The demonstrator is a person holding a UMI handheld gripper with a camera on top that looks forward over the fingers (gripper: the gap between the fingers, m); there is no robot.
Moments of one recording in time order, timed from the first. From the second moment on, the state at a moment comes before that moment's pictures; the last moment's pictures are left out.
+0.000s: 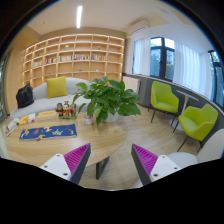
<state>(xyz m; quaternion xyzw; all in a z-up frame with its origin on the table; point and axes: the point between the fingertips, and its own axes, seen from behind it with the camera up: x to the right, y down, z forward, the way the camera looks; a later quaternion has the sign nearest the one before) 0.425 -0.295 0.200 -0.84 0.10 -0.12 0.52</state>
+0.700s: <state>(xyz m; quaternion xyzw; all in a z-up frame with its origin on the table) 0.022 -0.246 0.067 -0.90 -0.08 0.06 0.43</state>
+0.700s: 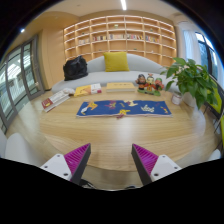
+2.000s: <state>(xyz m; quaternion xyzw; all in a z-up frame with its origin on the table) -0.237 -0.041 0.139 -0.84 -0.12 0.26 0.46</state>
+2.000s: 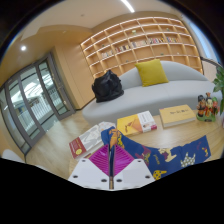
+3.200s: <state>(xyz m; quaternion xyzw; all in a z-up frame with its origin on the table) 0.119 -0.157 0.161 -0.86 -0.06 0.01 0.51</state>
